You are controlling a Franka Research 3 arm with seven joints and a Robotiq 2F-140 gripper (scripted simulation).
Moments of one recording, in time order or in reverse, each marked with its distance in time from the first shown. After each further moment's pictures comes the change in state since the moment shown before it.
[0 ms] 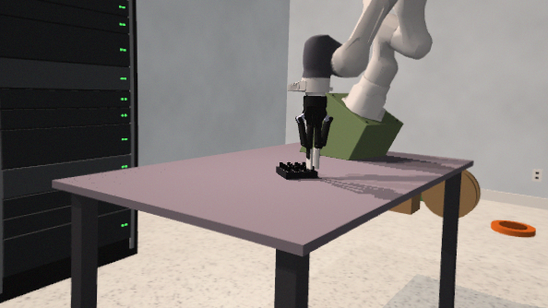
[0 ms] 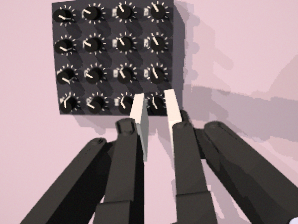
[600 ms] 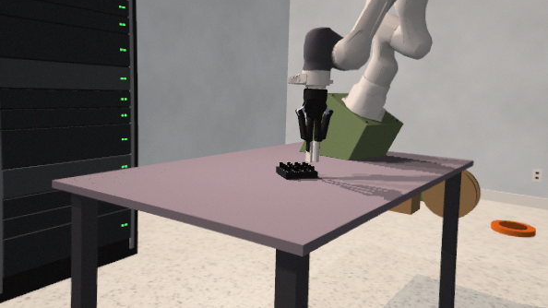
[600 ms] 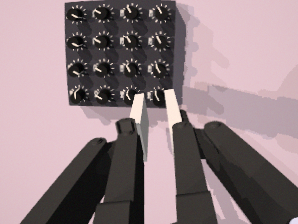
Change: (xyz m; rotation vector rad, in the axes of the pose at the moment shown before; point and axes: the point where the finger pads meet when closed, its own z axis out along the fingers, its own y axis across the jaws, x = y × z) arm 0.001 -0.002 -0.023 0.009 0.002 -0.018
